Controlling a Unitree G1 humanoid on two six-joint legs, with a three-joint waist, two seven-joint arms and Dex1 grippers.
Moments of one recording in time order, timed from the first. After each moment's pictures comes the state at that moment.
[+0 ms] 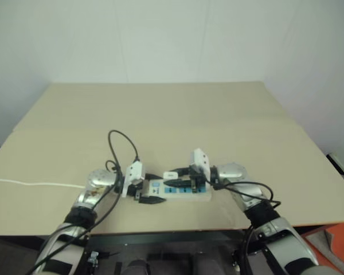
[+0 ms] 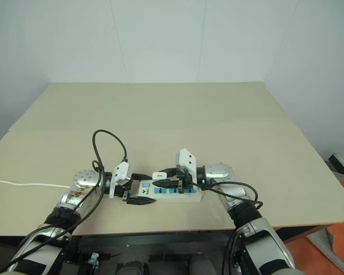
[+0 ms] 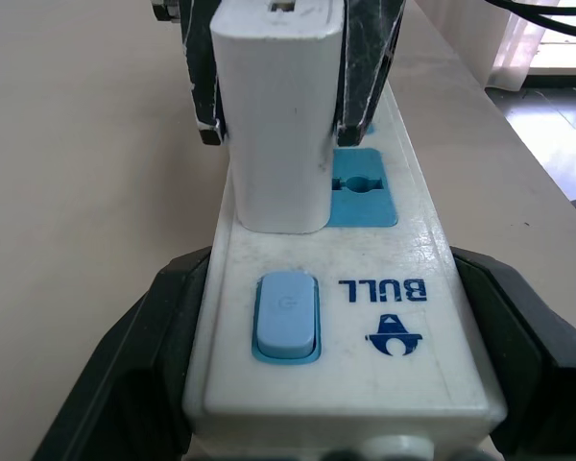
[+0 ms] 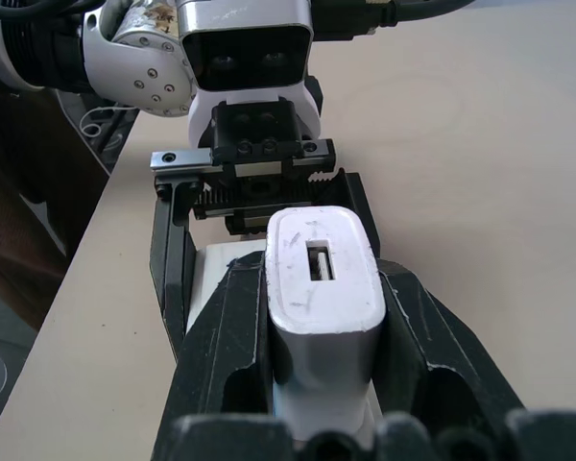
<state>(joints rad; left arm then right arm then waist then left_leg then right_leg) -0.51 0.47 -0.21 0.55 -0.23 -0.16 -1.41 -0.58 -0.32 0.33 0.40 0.30 0.03 1.17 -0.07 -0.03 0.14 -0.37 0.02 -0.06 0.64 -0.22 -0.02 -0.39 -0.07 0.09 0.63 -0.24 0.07</state>
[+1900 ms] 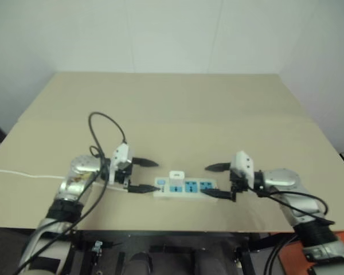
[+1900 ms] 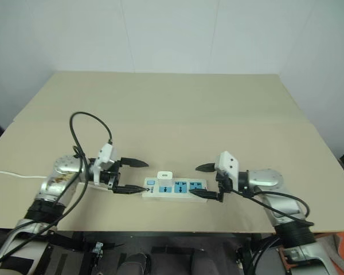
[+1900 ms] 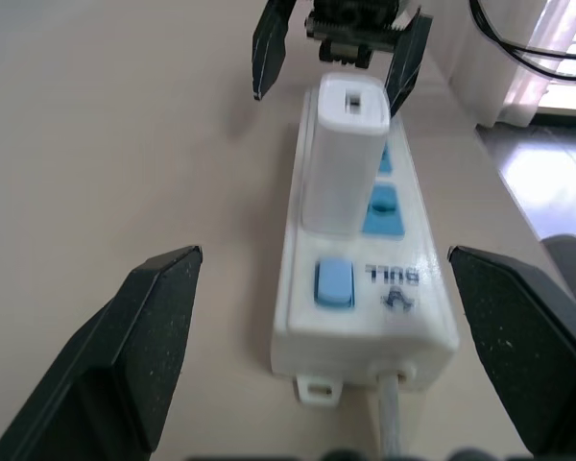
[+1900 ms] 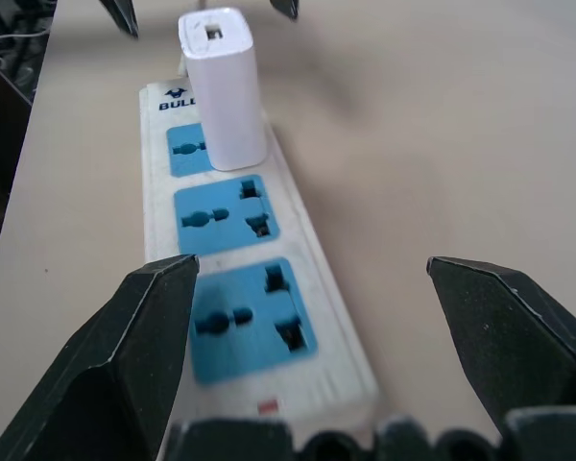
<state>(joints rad) -0.55 0.64 -0.09 0.24 -0.41 0.15 -1.49 -0.31 -0.70 0.05 -0.03 0.38 0.19 1.16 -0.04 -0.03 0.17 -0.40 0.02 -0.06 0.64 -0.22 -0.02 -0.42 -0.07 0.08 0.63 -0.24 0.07</state>
